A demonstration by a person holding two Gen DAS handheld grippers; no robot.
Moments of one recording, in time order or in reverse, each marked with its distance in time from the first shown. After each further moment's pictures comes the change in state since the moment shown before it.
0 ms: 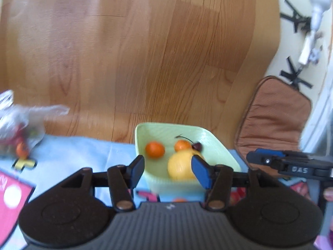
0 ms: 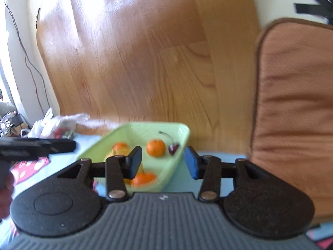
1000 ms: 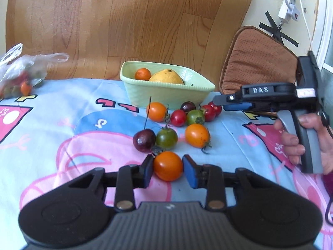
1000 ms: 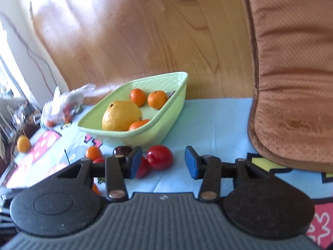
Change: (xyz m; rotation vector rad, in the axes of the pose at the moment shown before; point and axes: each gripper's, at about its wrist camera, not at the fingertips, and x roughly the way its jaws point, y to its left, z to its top) left arm -0.029 -0.047 -0.101 0.033 0.127 0.029; right arm 0.020 -0.025 -0.029 0.150 0.180 0.110
